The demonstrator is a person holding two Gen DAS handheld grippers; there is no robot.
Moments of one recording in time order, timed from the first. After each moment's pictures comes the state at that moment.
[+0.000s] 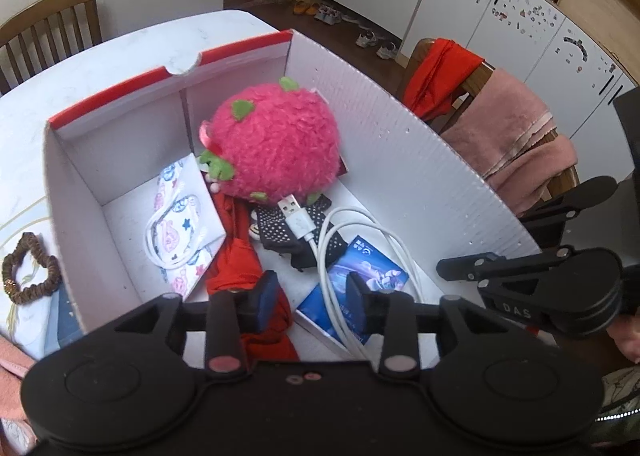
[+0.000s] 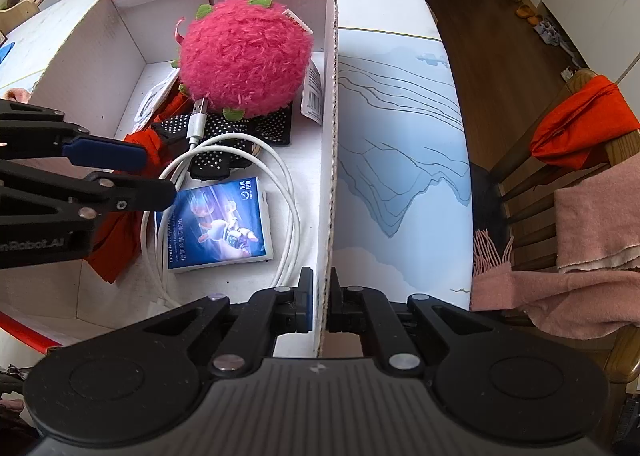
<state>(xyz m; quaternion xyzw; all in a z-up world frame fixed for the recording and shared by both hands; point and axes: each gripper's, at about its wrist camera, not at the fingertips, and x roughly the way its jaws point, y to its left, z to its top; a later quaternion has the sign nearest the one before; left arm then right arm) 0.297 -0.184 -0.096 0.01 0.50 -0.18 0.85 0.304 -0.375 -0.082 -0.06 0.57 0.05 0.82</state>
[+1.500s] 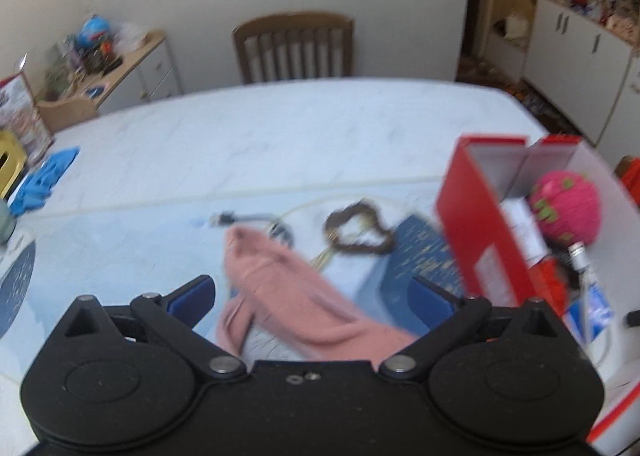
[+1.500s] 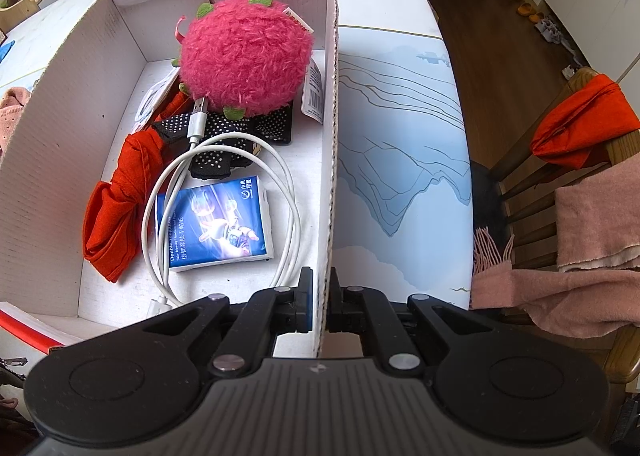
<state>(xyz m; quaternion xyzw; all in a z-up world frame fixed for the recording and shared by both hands) 0.221 0.000 -0.050 -0.02 0.44 0.14 0.89 0.305 -0.375 -0.082 -0.06 0.57 0.05 0.82</state>
